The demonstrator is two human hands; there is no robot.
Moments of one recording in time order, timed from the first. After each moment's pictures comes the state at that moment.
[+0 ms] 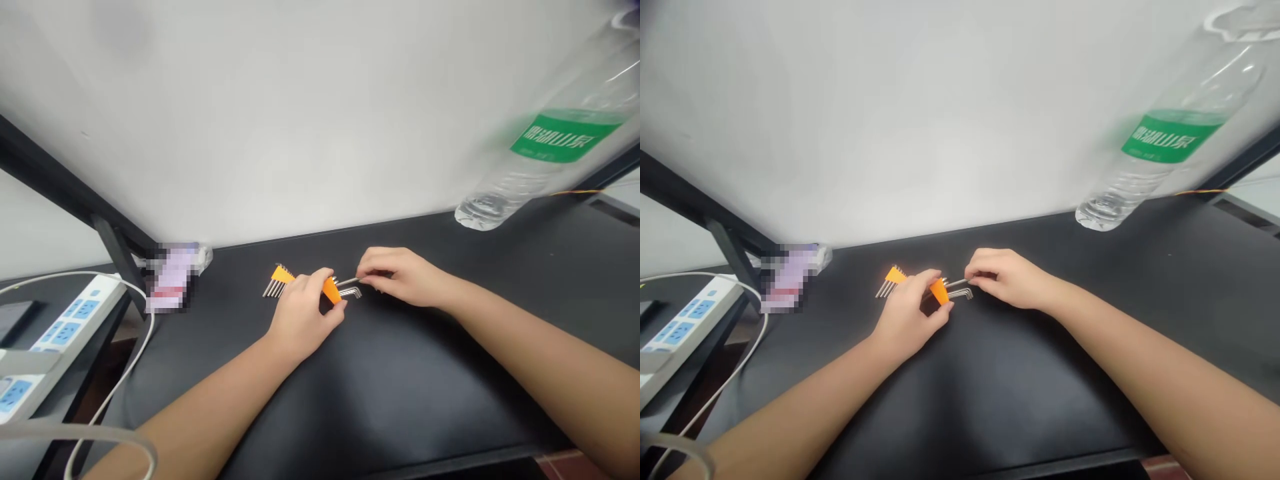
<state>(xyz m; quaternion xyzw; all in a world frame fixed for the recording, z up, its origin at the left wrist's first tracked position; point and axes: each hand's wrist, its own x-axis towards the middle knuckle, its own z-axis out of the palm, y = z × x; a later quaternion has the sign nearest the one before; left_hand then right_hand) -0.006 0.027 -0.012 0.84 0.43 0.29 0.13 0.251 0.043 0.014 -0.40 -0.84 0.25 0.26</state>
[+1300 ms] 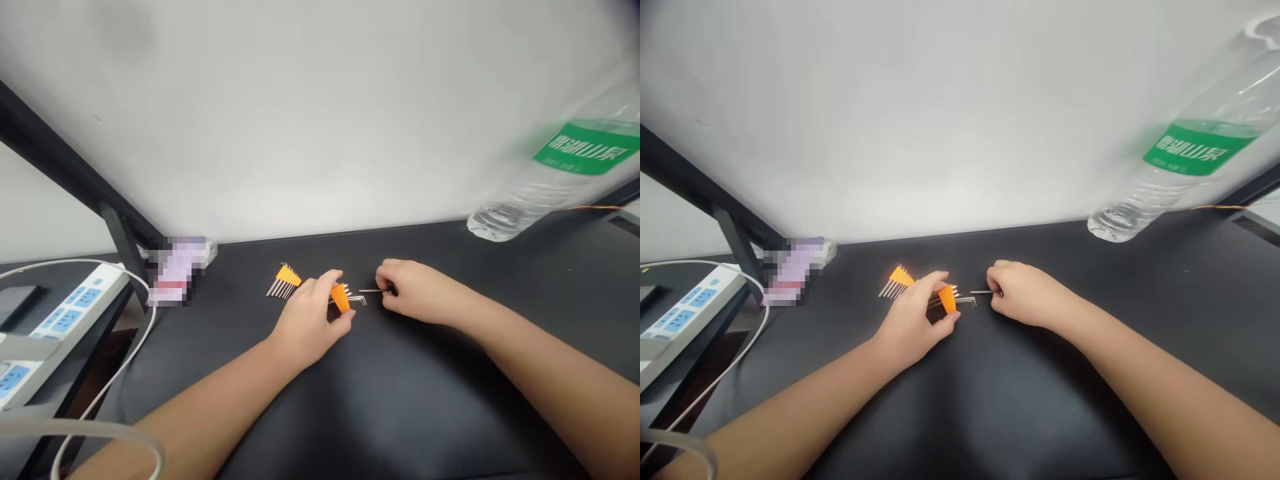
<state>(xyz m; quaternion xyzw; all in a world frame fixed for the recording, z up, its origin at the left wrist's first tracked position) -0.008 0.023 -0.016 0.83 0.43 0.28 0.22 0.245 0.036 0.015 -0.57 -0.81 0.14 0.05</state>
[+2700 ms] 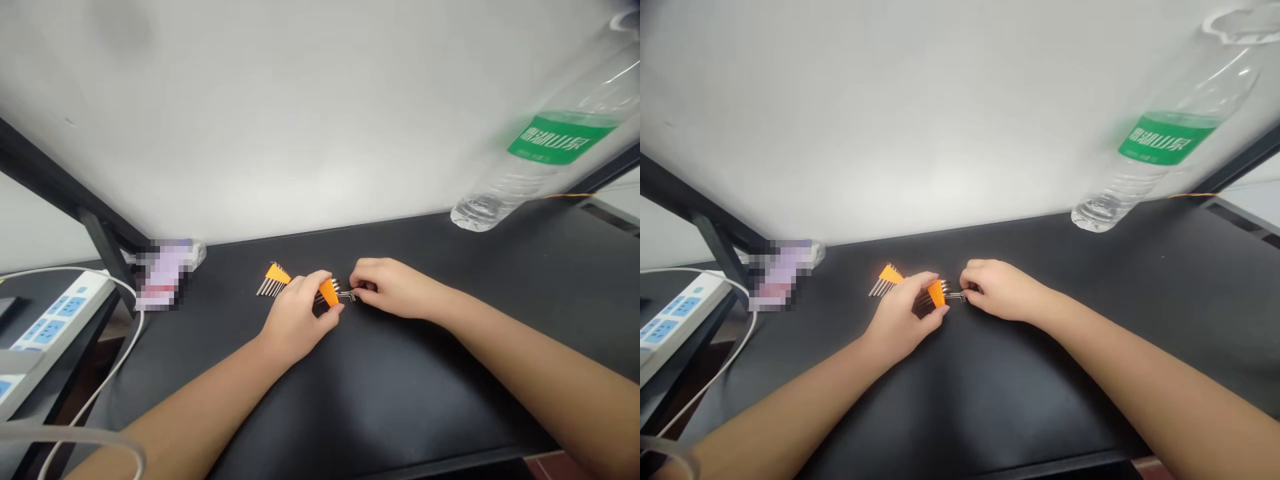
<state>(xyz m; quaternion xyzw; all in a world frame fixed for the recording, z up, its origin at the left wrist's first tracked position) -0.007 0.024 -0.012 0.83 0.42 0.29 0.20 0.238 0.034 0.013 -0.46 -0.86 0.19 0.14</state>
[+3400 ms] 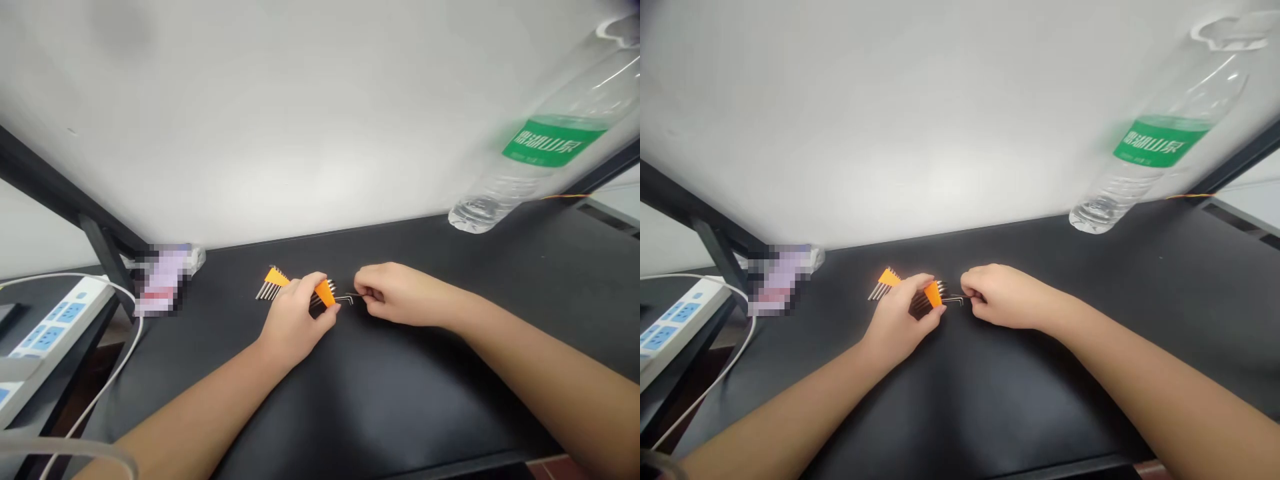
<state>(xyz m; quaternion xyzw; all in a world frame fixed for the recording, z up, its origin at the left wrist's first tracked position) -0.008 0.026 -0.012 0.83 0.43 0.31 0.19 0.237 0.023 0.032 -0.45 -0.87 0.18 0.10</state>
